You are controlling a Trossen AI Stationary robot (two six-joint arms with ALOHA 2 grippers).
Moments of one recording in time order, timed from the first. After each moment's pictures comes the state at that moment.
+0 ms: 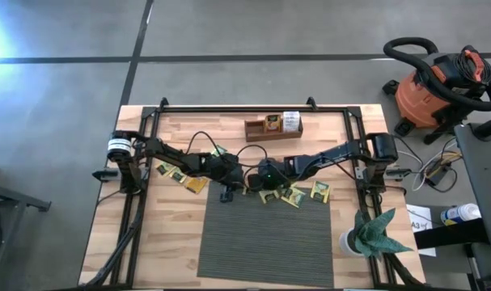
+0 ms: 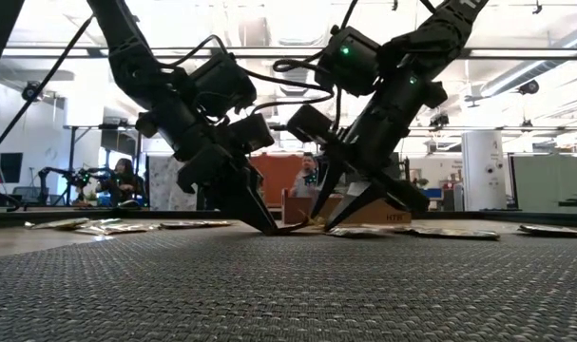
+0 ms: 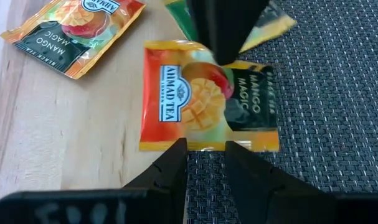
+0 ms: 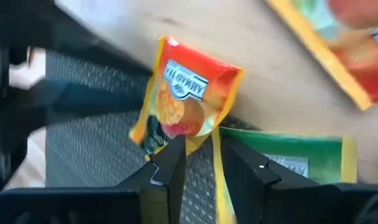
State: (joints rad) left arm 0.10 1.80 0.78 0.23 0.16 0.13; right arm -0.02 1.86 0.98 -0.07 -0.05 1.39
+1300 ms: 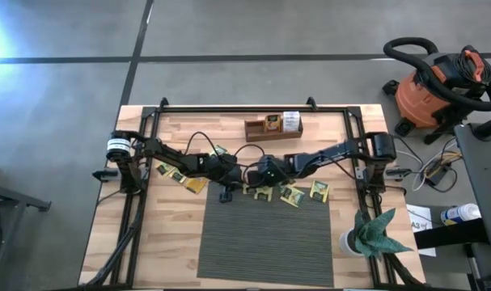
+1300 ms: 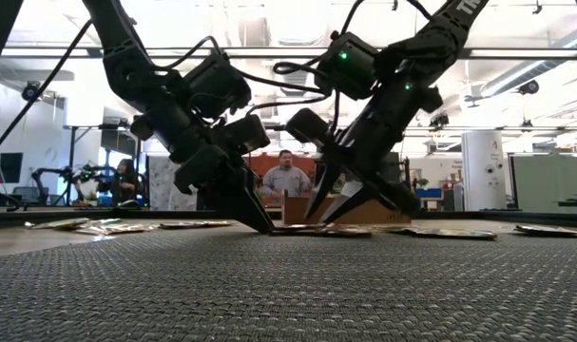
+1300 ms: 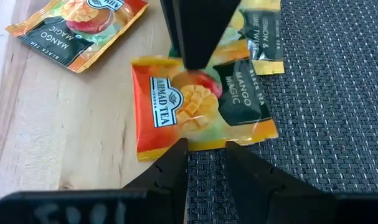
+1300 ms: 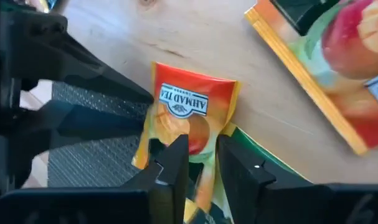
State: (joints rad) left arm 0.10 1.80 0.74 0.29 0.16 0.10; right arm -0.05 1.87 0.98 -0.03 -0.03 1.33
